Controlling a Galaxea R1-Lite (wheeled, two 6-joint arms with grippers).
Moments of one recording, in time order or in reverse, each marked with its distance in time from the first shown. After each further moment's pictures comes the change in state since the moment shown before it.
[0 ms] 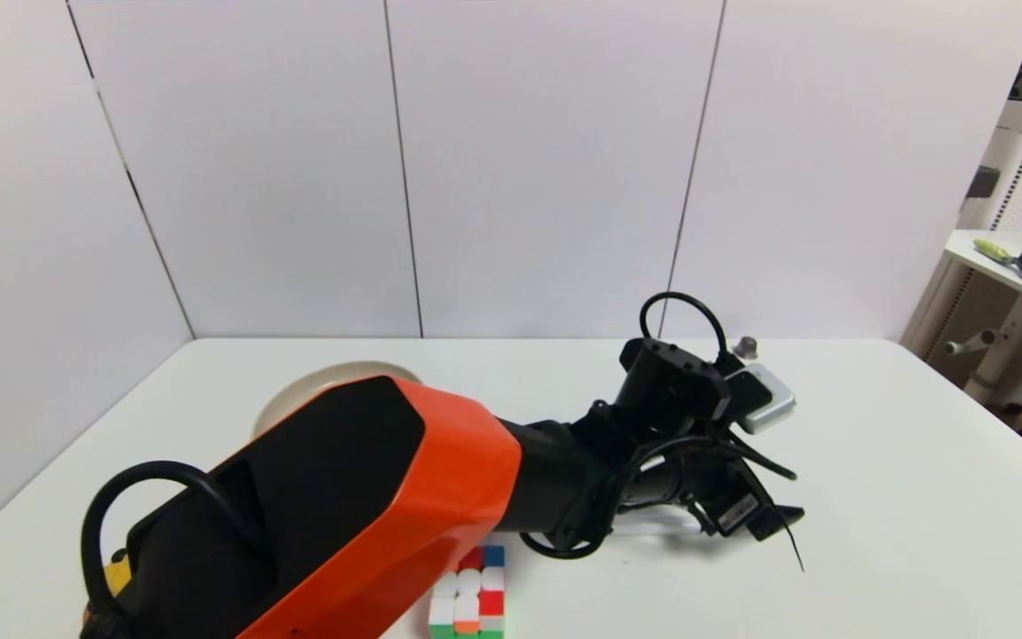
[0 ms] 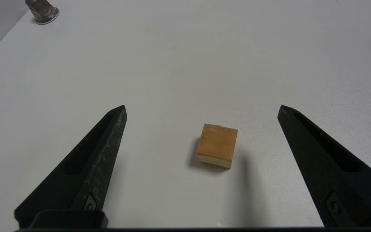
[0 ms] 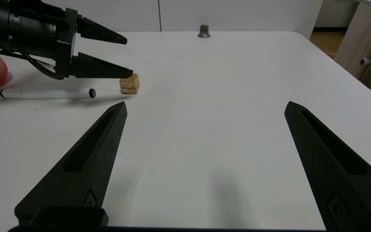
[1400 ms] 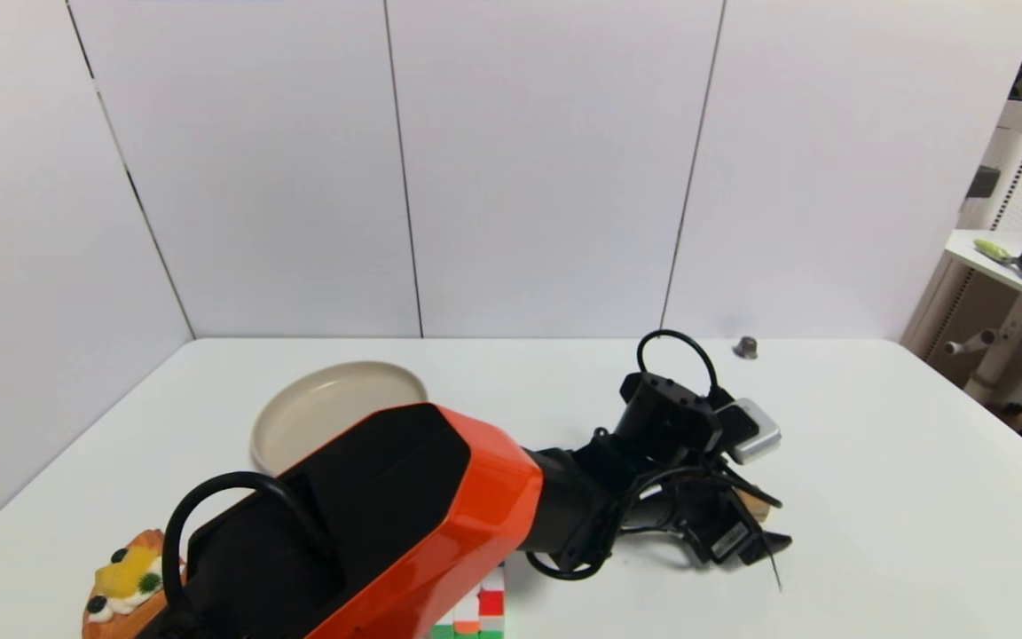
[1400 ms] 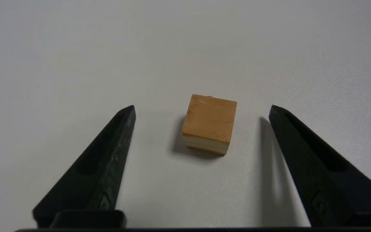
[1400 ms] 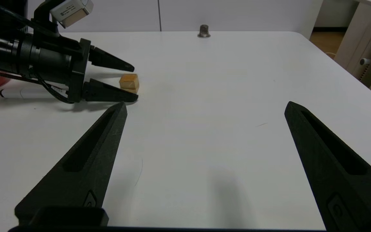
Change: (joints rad) left arm 0.002 0.074 0.010 -0.030 -0.047 -0.027; right arm 0.000 0.000 0.000 0.000 0.000 -0.001
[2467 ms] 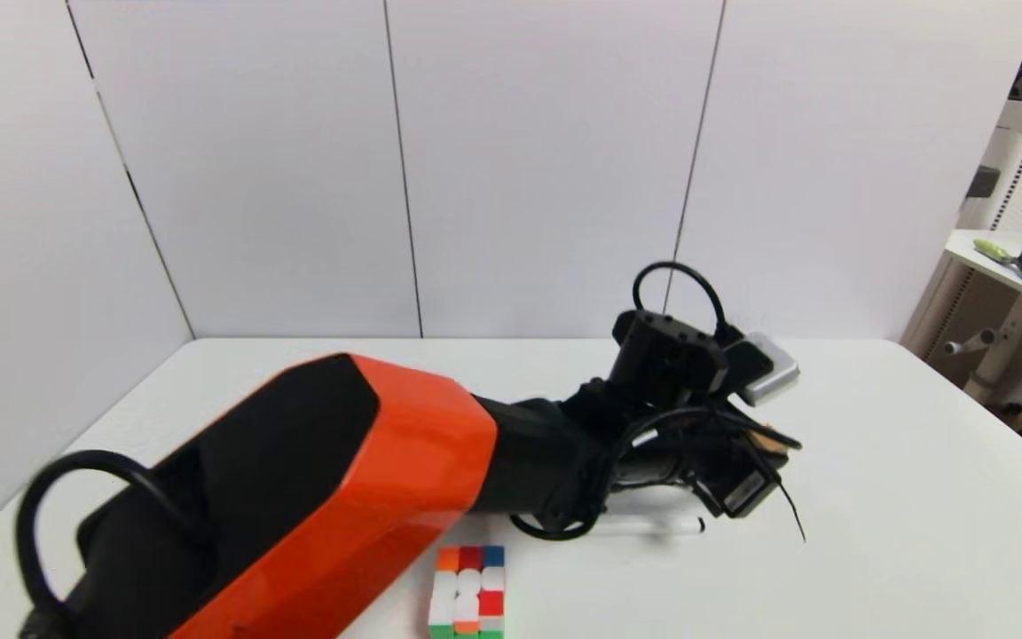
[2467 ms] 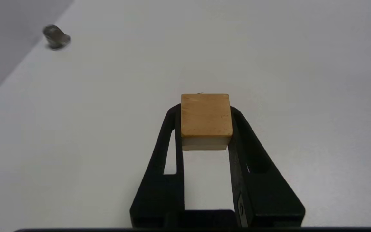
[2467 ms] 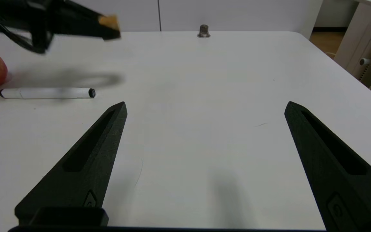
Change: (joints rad) left arm 0.016 -0.177 0.004 0.074 0.005 0.005; right arm 0.000 0.000 0.000 0.000 0.000 0.000
